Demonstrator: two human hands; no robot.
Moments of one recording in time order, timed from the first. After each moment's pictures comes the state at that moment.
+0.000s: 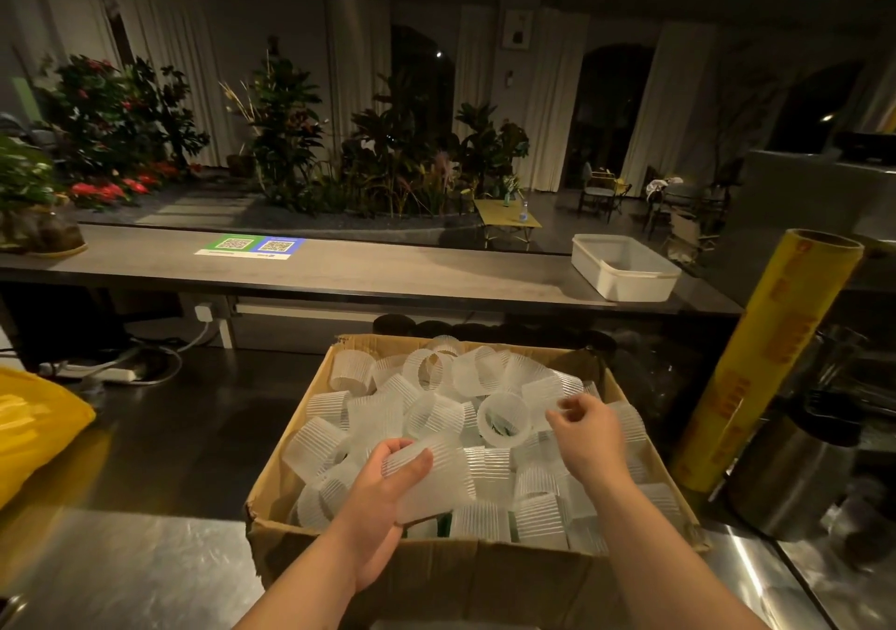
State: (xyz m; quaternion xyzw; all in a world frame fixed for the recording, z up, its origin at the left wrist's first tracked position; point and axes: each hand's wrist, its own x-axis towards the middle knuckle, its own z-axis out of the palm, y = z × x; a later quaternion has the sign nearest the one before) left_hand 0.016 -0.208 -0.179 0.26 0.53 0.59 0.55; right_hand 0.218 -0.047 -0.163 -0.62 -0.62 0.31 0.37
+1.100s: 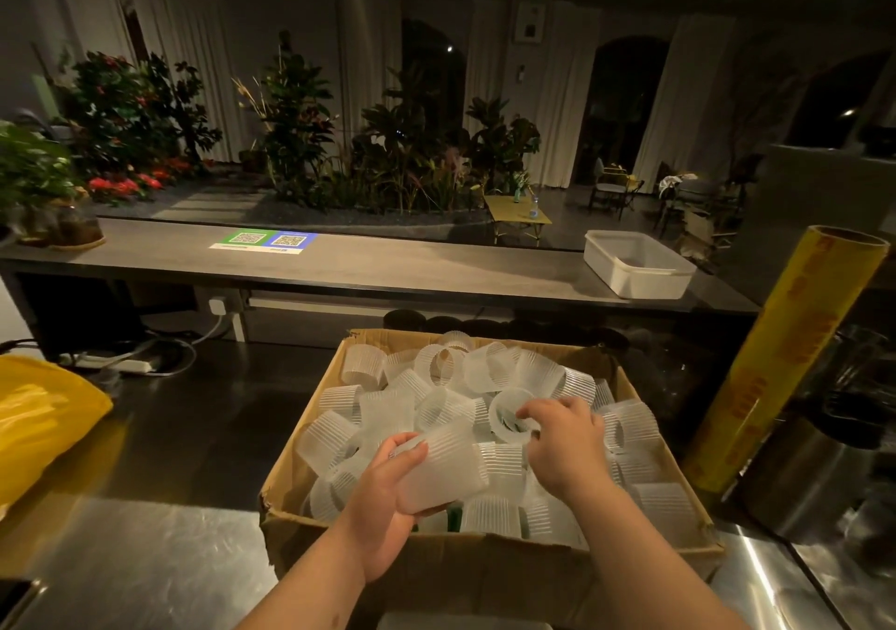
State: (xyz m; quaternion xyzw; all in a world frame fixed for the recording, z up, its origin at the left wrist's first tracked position) left_hand 0.012 -0.212 -0.180 0.23 0.47 0.62 0.58; right_hand 0.195 -0.075 -0.156 -0.54 -0.82 0.09 0.17
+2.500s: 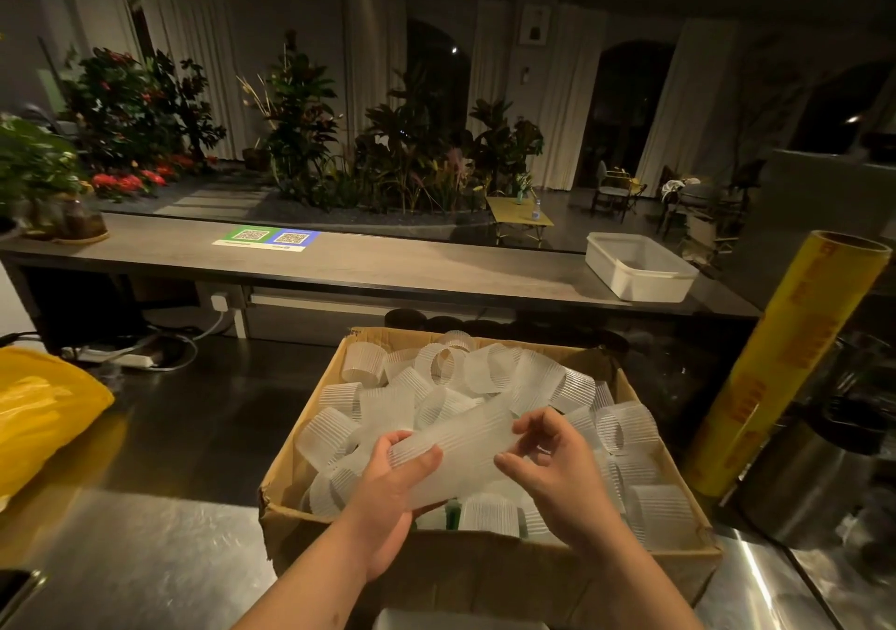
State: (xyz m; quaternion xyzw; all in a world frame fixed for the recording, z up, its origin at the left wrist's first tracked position) left_hand 0.018 -0.212 -0.182 0.26 0.50 0.63 0.54; right_hand 0.205 -0.128 -0.149 -0.39 -0.71 0.46 0.36
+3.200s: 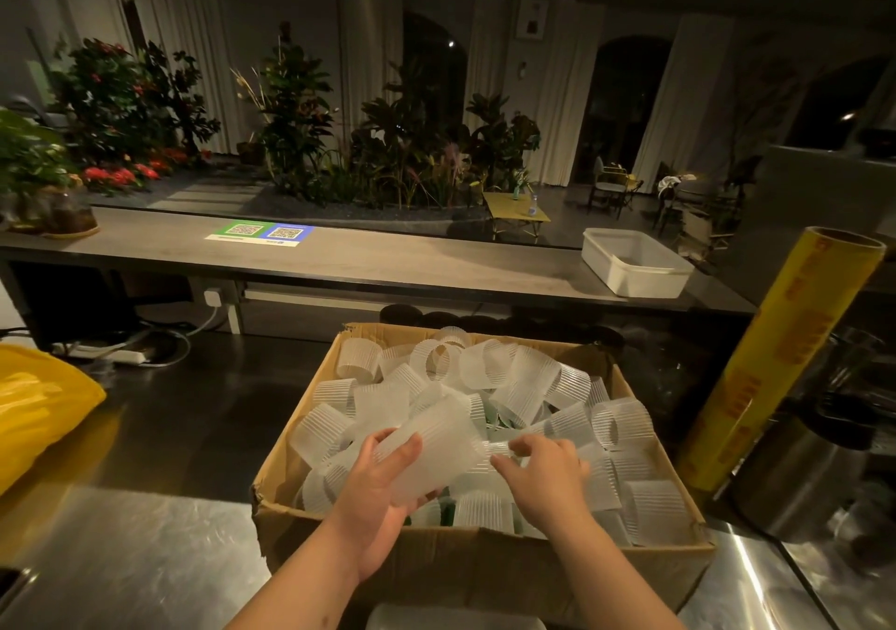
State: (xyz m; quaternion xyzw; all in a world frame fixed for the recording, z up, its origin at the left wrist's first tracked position) left_hand 0.015 -0.210 -0.187 0.20 0.44 0.67 0.56; right_hand 0.189 -0.094 -0.192 -0.61 -0.73 0.23 0.20
